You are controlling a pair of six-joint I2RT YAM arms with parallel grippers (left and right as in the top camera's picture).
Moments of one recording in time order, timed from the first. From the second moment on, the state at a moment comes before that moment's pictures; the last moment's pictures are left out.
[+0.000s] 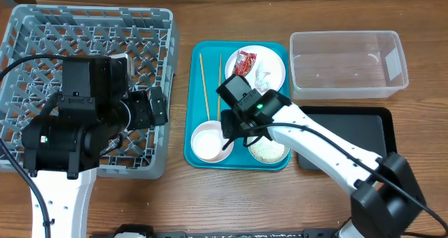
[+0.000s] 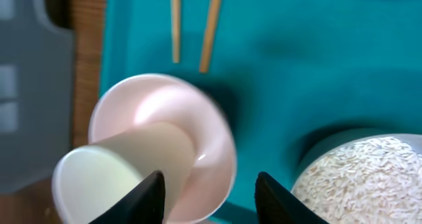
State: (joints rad) left arm -0.09 1.21 1.55 -1.31 0.11 -0.26; right arm 0.75 1.75 1.35 -0.83 -0.09 0.62
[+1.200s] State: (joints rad) left arm -0.09 1.23 1.55 -1.19 0.33 -0.22; right arm 0.40 1.37 1.29 -0.72 -0.43 0.41
